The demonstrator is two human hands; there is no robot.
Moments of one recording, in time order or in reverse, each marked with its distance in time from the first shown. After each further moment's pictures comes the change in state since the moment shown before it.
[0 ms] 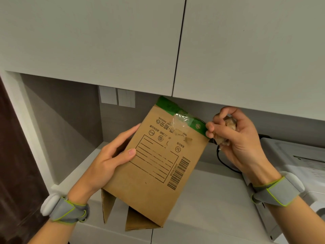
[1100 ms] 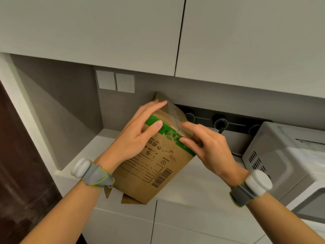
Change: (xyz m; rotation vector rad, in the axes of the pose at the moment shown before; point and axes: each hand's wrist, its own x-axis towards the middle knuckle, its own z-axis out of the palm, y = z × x) left_hand 0.044 0.000 0.031 0.355 -0.017 0.136; right_hand -0.041 0.062 0.006 -1.348 -0.238 -0.387
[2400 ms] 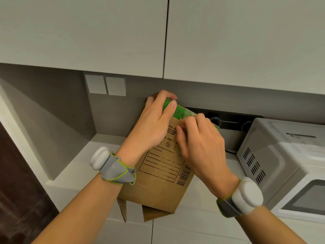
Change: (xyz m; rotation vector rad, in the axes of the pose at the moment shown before) left_hand 0.044 0.061 0.027 0.004 0.059 -0.127; right_hand 0.013 -0.041 0.000 -0.365 0.178 0.207
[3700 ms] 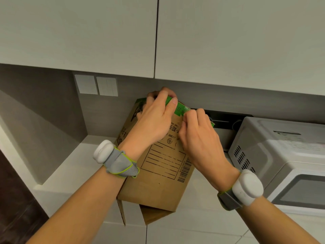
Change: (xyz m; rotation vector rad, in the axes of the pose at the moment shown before) left_hand 0.013 0.013 0.017 0.083 -0.023 -0.043; right_hand 0.011 0.015 -0.006 0.063 -0.149 0.137
